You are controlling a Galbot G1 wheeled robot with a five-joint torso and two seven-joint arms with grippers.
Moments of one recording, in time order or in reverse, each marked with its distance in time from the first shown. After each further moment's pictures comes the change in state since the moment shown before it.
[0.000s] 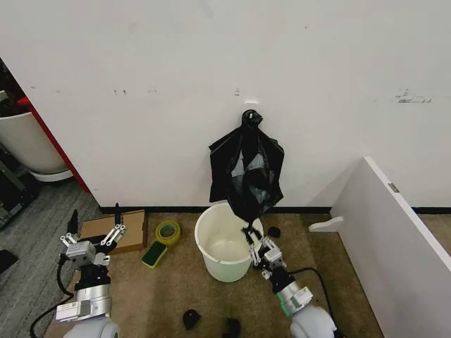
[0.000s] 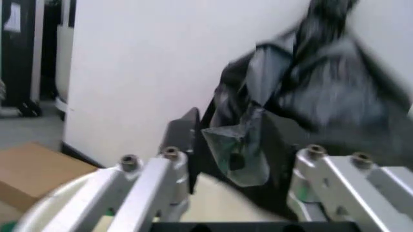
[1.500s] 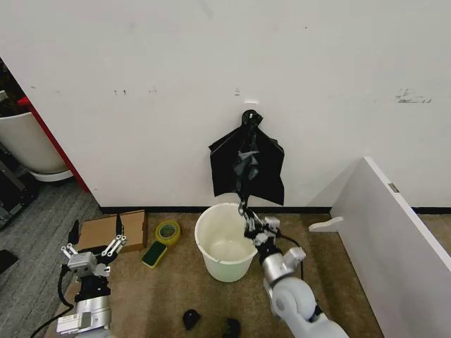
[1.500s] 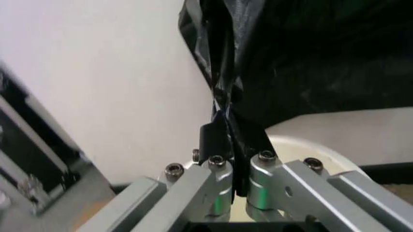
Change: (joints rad) left arm 0.037 0.000 -0.004 0.017 0.008 -0.028 -0.002; right arm 0.041 0.054 -0.113 0.102 0.630 -0.389 0.092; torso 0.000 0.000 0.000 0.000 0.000
